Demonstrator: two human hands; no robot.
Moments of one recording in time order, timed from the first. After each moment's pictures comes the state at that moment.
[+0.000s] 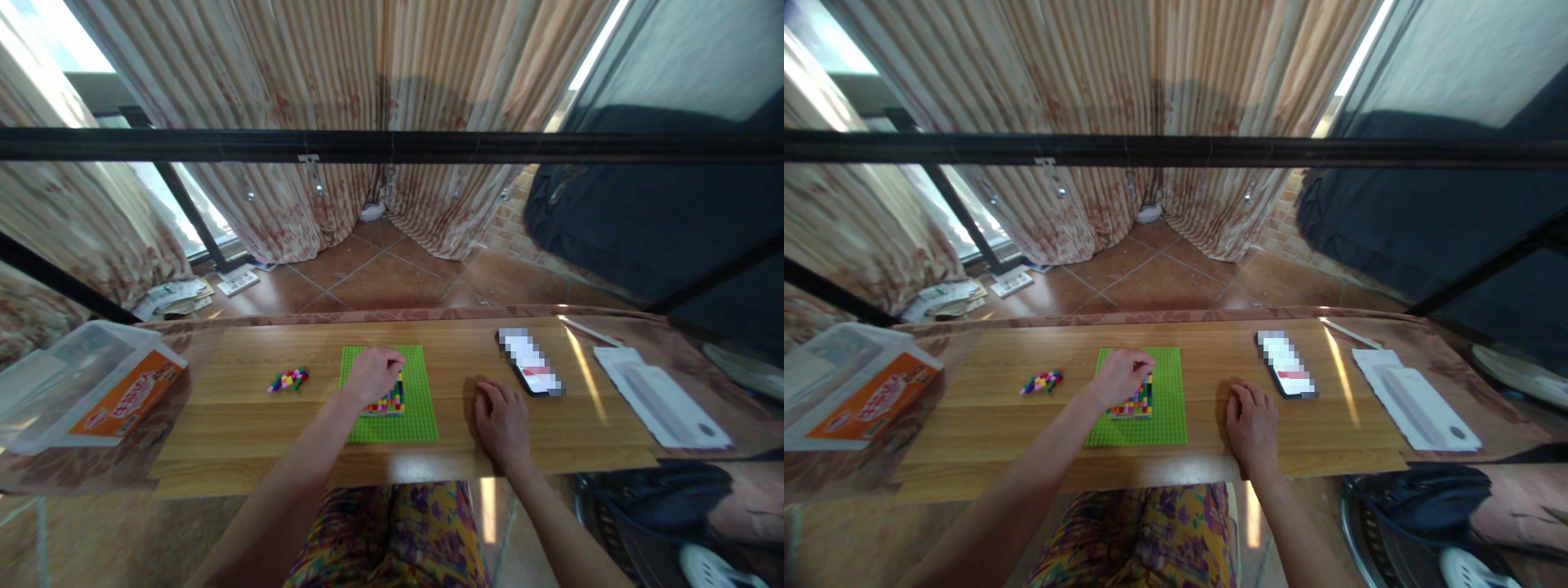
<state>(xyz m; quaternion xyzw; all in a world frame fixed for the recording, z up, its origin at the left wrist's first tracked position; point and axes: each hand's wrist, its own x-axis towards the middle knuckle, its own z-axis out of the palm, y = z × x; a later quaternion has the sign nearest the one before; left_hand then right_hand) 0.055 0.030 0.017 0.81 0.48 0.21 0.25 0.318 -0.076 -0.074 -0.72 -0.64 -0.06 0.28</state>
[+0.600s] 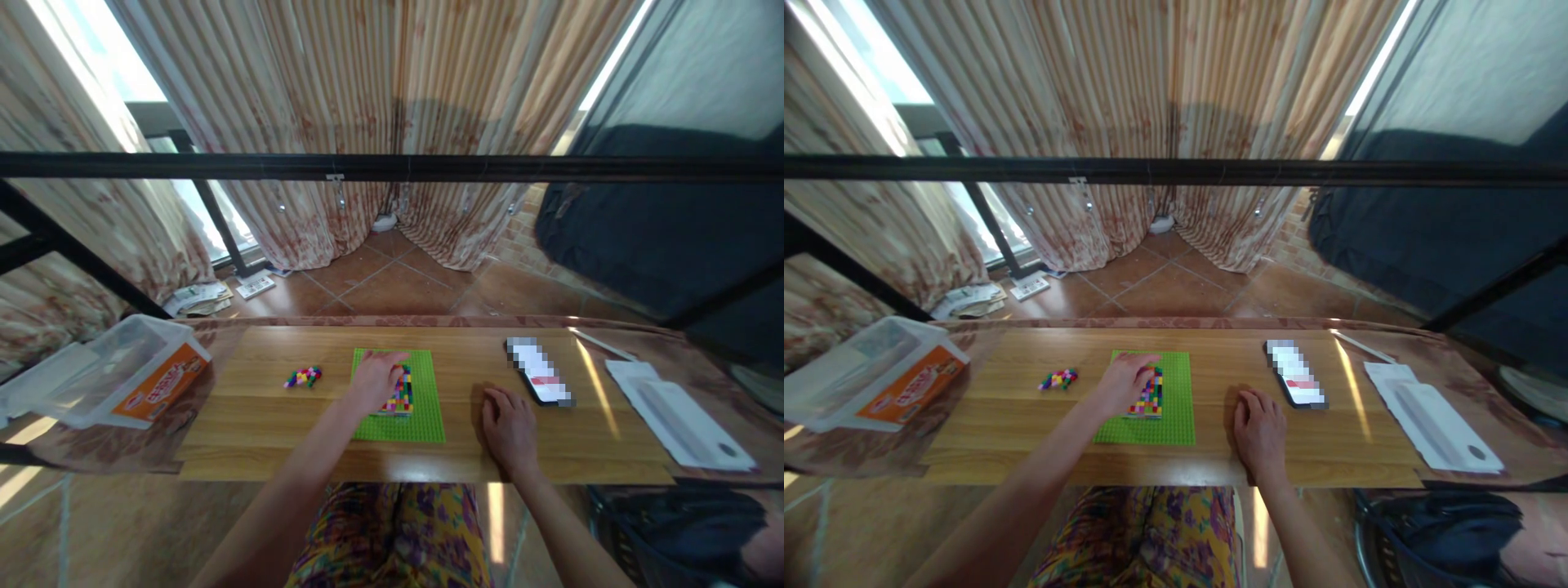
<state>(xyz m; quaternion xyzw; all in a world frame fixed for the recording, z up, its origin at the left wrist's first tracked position) 0.038 0.014 0.020 0.83 0.48 0.21 0.19 0.320 -0.073 -0.079 -0.71 -0.64 -0.07 0.28</state>
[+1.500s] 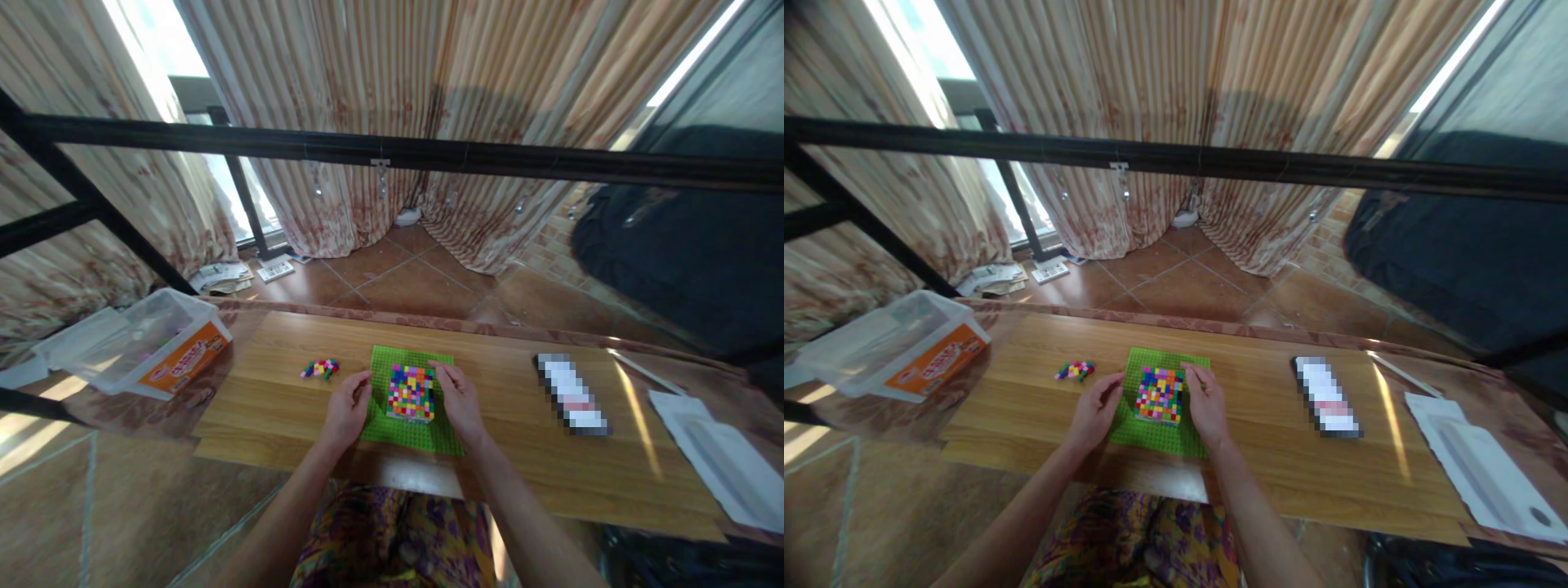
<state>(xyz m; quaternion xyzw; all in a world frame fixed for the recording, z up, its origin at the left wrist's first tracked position) -0.028 -0.033 -0.051 0.63 0.58 0.44 0.27 0.194 -0.007 -0.035 -0.59 -0.51 0.37 0.50</state>
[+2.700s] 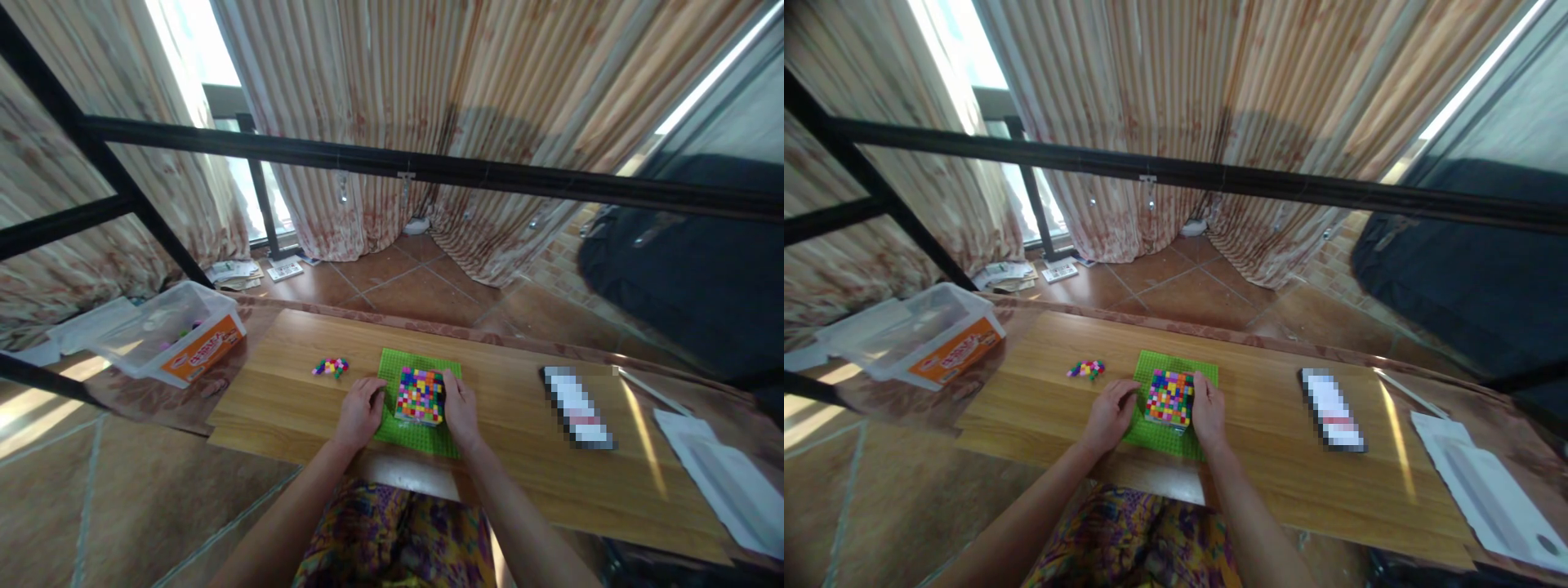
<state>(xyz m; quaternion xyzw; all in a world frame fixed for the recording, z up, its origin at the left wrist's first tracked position) -0.023 -0.035 -0.058 0.70 0.54 0.42 0.19 0.176 -0.009 -0.037 -0.62 -0.45 0.41 0.50</state>
